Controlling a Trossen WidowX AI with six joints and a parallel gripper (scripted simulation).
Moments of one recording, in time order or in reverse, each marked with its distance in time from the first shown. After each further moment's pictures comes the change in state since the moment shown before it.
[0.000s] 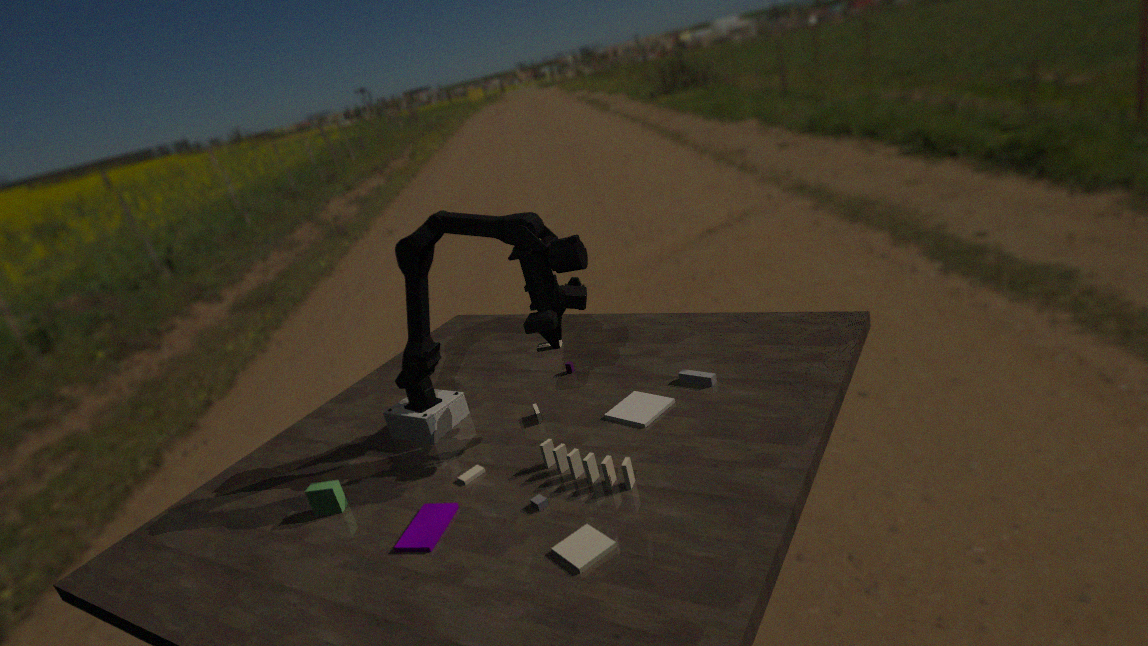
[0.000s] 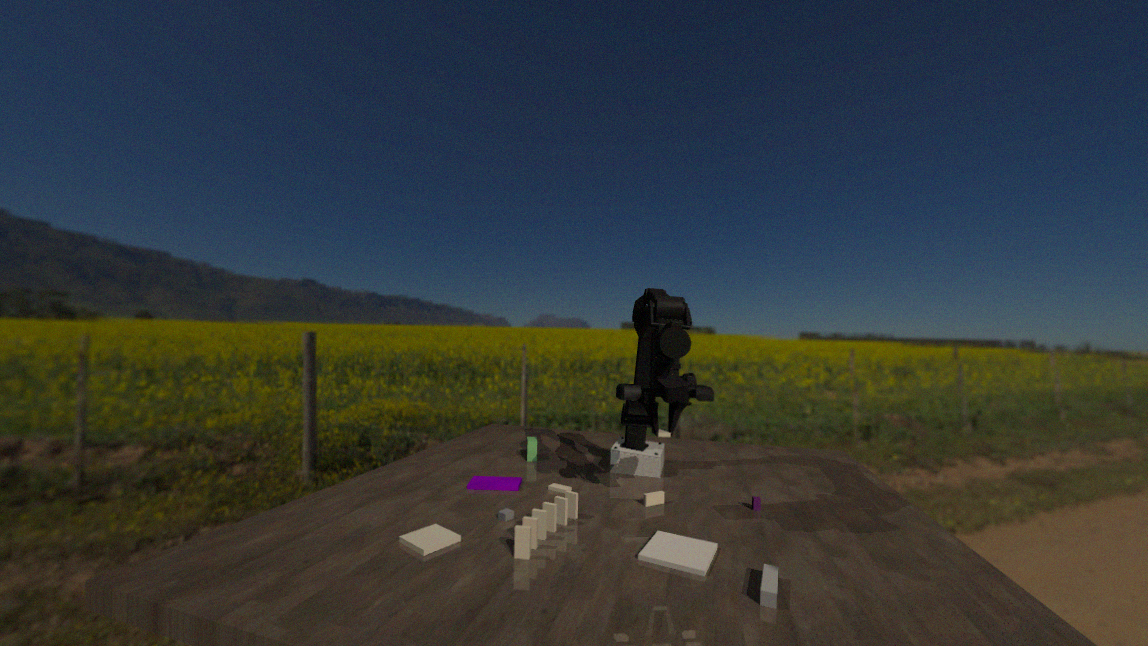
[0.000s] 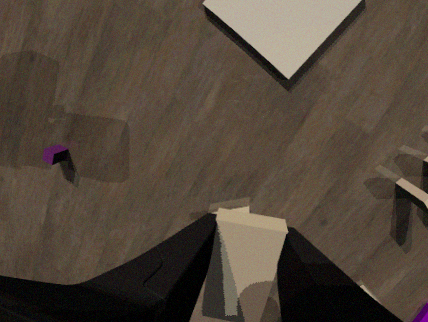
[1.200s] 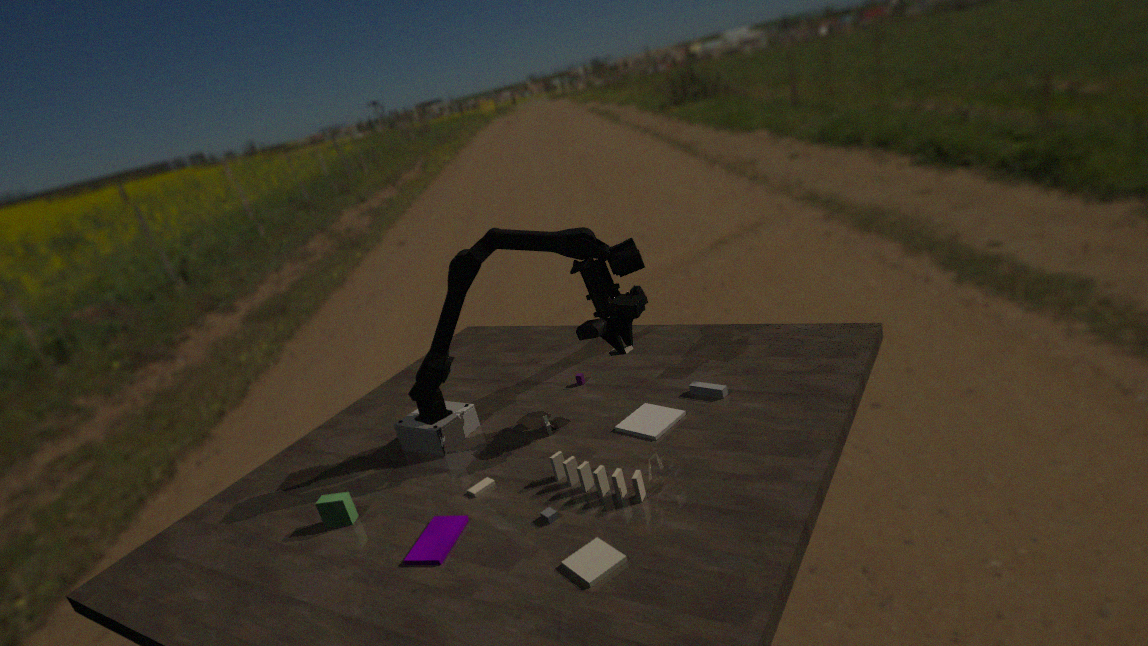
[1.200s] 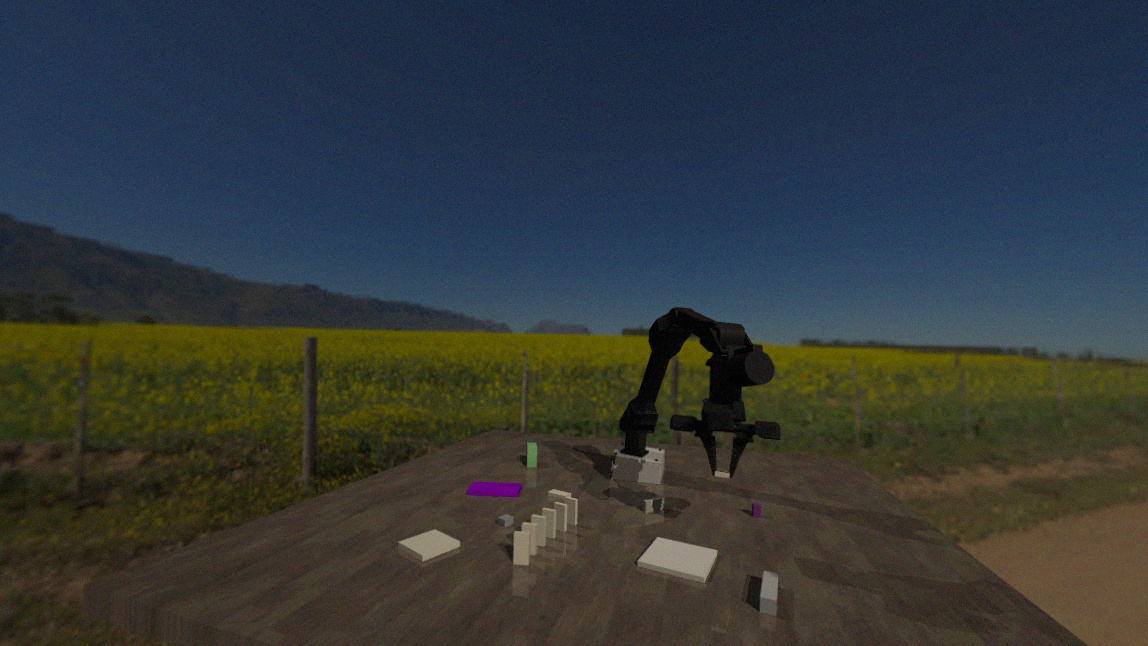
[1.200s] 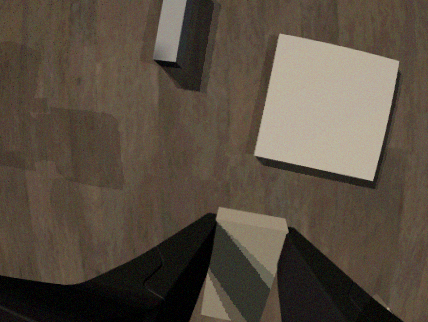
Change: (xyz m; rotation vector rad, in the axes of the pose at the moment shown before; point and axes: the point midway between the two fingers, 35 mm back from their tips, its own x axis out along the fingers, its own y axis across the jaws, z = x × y) arm 0.037 0.081 0.103 0.534 -0.188 -0.038
